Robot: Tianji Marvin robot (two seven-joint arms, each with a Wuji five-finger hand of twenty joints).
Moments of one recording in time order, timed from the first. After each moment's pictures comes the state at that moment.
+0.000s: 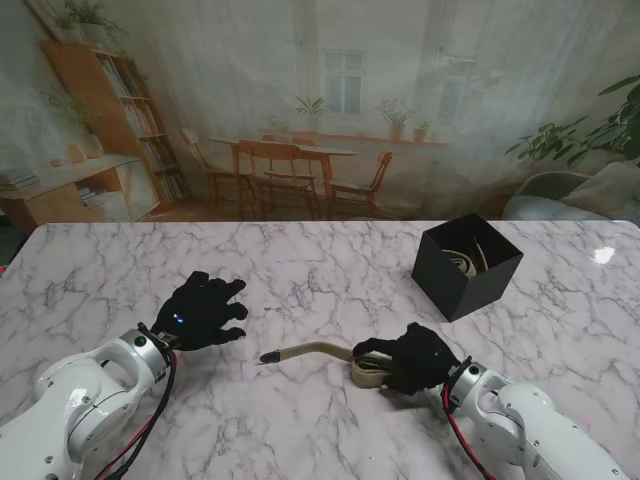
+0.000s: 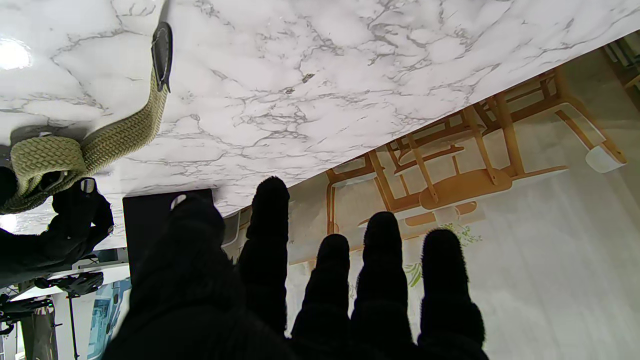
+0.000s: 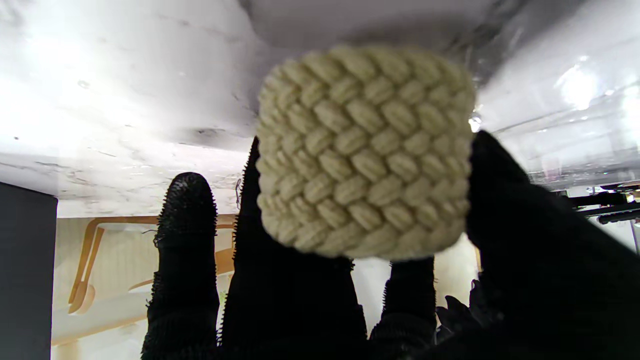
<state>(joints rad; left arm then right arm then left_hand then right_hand) 1.73 -1.01 -1.39 -1.83 1.35 -0.33 -0.02 -1.54 -1.02 1.11 -1.32 -1.15 -0.46 -0.34 0.93 -0.08 -0.01 0.00 0.63 0.02 0.45 0.69 0.44 0.15 0.15 0.33 0.46 0.18 0.29 0.53 0.10 0.24 0.76 0.56 0.47 -0.64 1.01 -0.28 0.23 -0.34 0.64 0.19 1.32 0.09 0.53 0.40 1.08 0.05 0.32 0.37 0.49 0.30 1.08 0.26</state>
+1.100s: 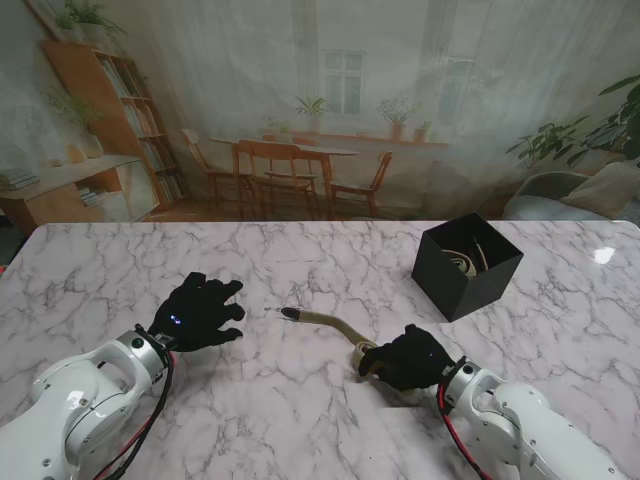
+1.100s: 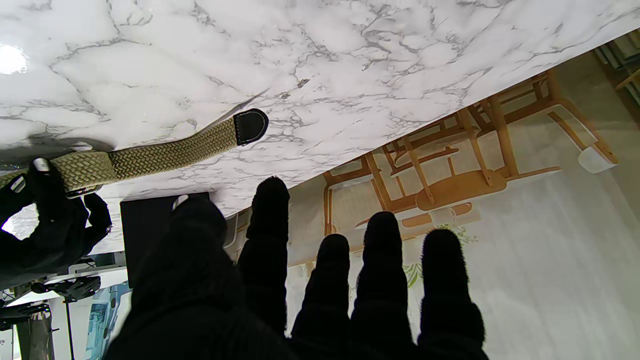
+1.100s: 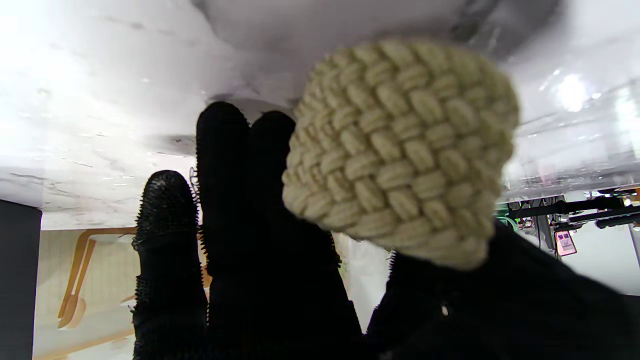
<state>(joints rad) 1.74 -1.01 -1.40 -1.83 1.36 -0.33 -0.02 -1.53 -1.02 1.09 -1.34 -1.13 -0.45 -0.29 0.94 -0.08 -0.01 0.00 0.63 0.02 0.45 0.69 0.44 0.15 0.15 0.33 0.46 0.18 0.29 0.53 0.10 0.24 0.75 0.56 0.57 -0.38 0.89 -0.21 0.61 -0.42 0.71 0.26 1.39 0.23 0.63 0.41 1.20 0.23 0.61 0.48 0.51 0.44 1.06 0.25</state>
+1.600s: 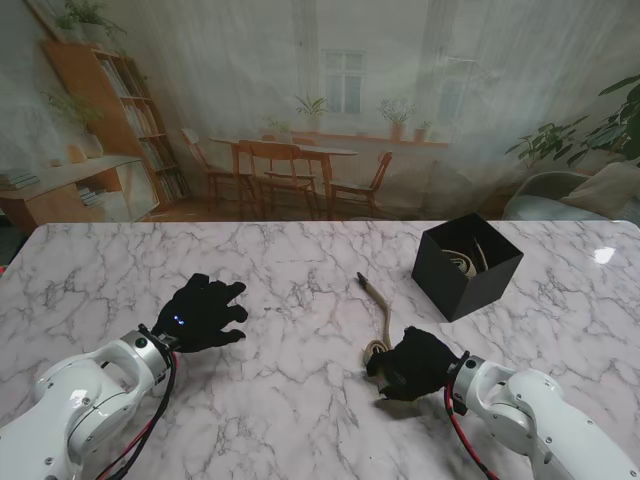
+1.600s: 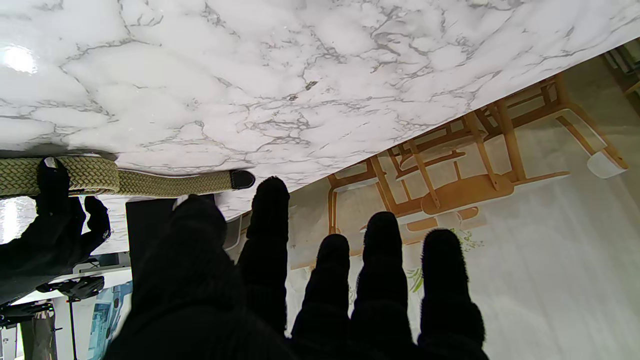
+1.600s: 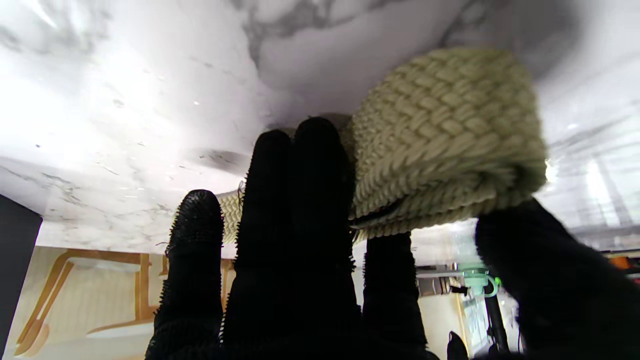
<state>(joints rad) 1.73 -1.01 -1.39 -1.83 1.35 -0.33 -0.03 -1.58 -1.00 1.19 -1.47 -1.19 -0.52 -0.05 0.94 -0.08 -0.01 0.00 0.63 0.02 0.45 0.69 0.44 0.15 0.15 0.33 0.46 0.18 0.29 0.53 0.10 0.24 0.75 0.56 0.21 -0.38 0.91 -0.12 0.51 -0.14 0.67 0.35 1.27 0.05 0.55 0.33 0.98 0.02 0.53 0.40 0.36 0.22 1.04 0.26</state>
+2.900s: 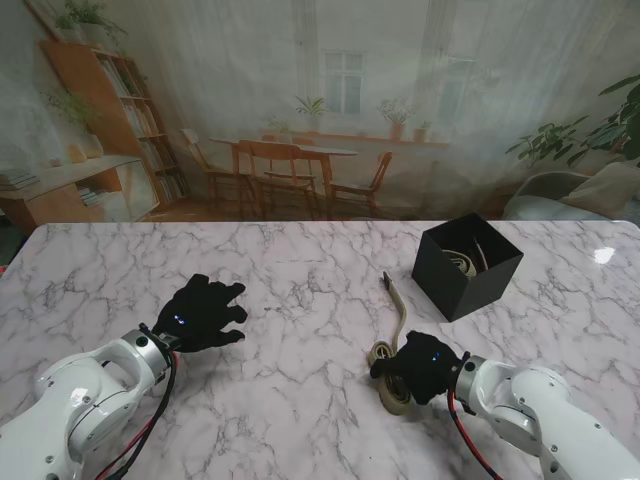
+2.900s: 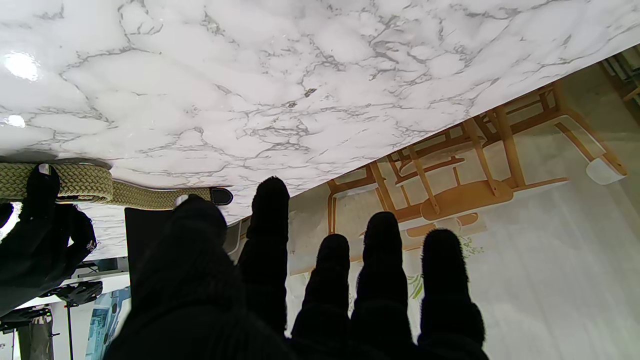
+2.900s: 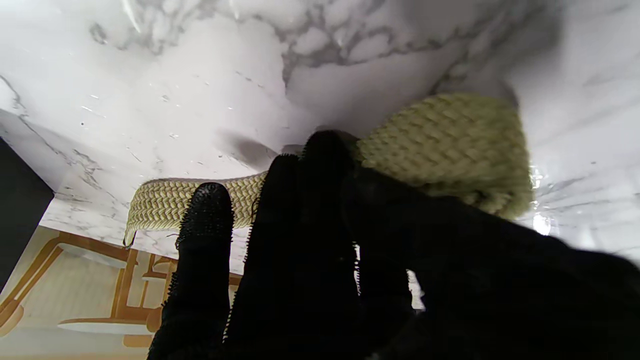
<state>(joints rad) 1.72 -1.01 -1.38 -1.83 1.35 -0.33 -0.05 -1.62 -0.98 1.22 -1.58 -1.32 -0.52 0.04 0.94 -0.07 -0.01 0.00 0.63 0.02 0.44 0.69 0.44 0.15 0.15 0.33 0.46 0.18 0.29 0.53 0.10 0.24 0.75 0.56 0.64 -0.66 1.31 -0.11 0.45 -0.08 0.58 0.33 1.25 0.00 0.27 0.14 0.93 -0.05 0.25 0.23 0.43 0.14 1.01 0.27</state>
